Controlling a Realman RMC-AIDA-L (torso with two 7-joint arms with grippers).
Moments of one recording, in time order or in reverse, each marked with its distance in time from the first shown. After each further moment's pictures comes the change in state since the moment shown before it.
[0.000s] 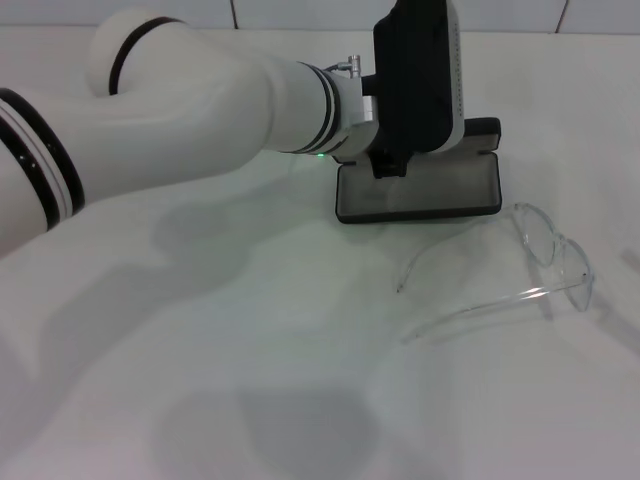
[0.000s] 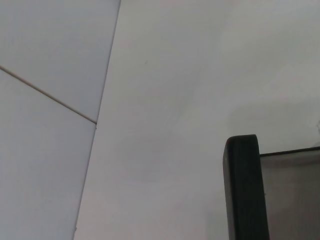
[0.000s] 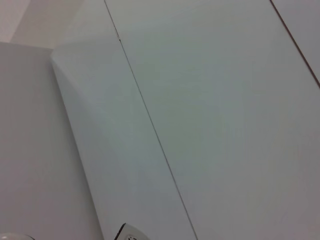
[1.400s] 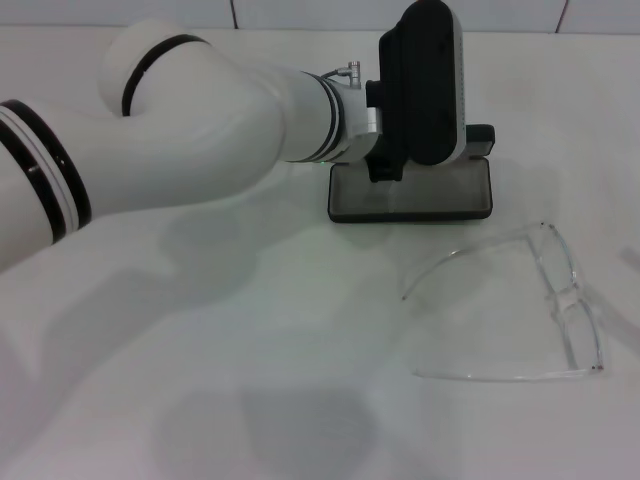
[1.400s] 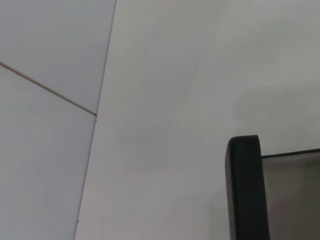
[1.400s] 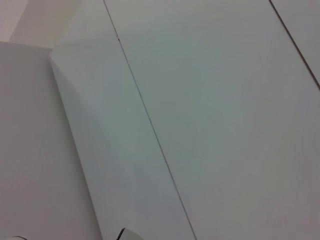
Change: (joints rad) left arm 0.003 -0.002 0.052 0.008 0.108 -0.013 -0.113; right arm 0.002 0.000 0.000 0.000 0.000 0.005 0.000
